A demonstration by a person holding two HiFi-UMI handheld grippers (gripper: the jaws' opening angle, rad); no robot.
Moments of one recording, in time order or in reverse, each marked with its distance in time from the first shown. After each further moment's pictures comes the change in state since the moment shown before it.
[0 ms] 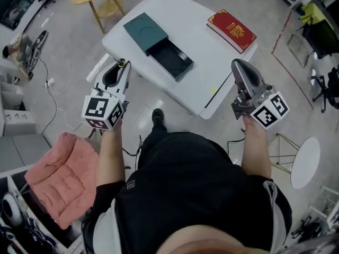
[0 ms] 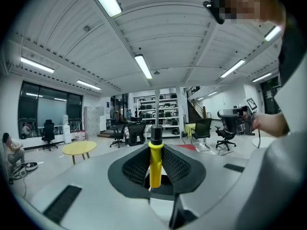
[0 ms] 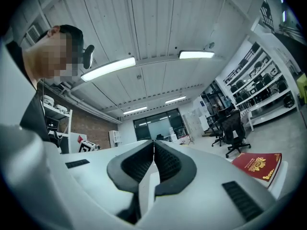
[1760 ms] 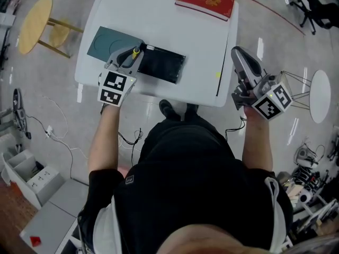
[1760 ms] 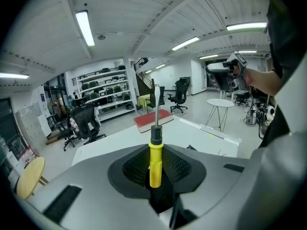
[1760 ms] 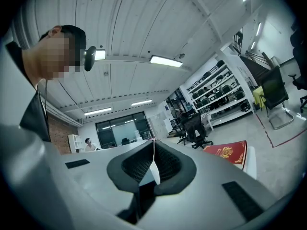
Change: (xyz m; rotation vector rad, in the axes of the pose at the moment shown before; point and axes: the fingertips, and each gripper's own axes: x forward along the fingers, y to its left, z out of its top) left arm 0.230 -0.004 -0.099 0.377 0.300 -0.632; right arm 0.026 -0.064 -0.033 0.064 -0.079 -0.465
